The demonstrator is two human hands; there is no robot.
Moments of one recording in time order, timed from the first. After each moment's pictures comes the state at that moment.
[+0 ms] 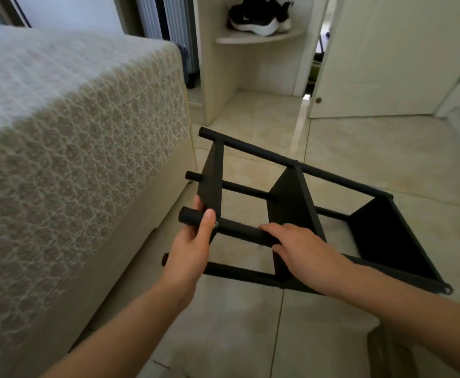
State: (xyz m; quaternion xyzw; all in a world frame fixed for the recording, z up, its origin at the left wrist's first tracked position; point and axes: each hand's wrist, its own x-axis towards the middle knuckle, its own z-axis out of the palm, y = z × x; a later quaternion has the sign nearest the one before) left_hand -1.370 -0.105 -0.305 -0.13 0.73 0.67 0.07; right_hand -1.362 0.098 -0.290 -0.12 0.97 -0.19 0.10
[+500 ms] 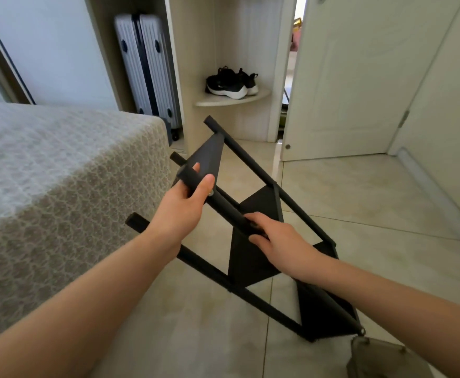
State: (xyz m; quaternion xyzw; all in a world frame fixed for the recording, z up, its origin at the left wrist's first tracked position) left_hand -1.412 -0.074 -0.145 0.01 0.80 0.60 0.00; right_hand -1.376 0.112 -0.195 -0.09 0.94 -0.33 0.02
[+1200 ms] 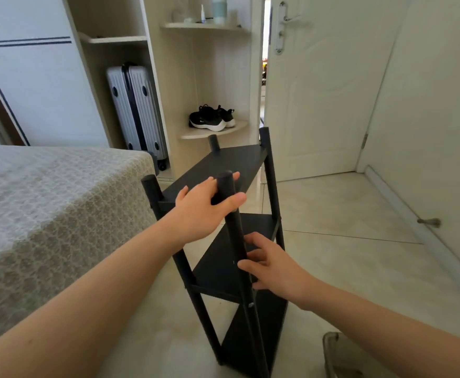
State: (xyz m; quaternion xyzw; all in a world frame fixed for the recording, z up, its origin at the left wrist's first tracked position) left_hand -1.349 -0.031 -0.064 0.24 0.89 0.39 0.01; right_hand -1.289 0.130 -0.161 -0.04 0.82 -0.57 0.04
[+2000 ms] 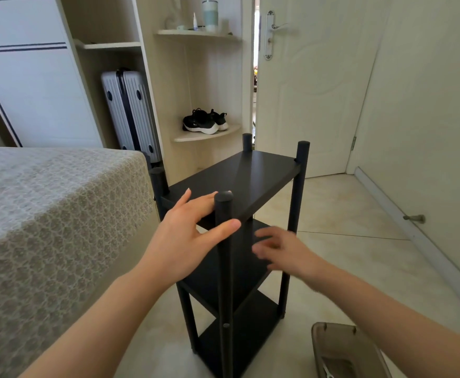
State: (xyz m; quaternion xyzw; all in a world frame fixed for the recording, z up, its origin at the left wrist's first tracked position) left_hand -1.286 -0.043 -0.103 0.36 0.83 0.39 -0.18; right_hand -1.270 0.175 -0.168 0.05 0.84 -0.53 0.02
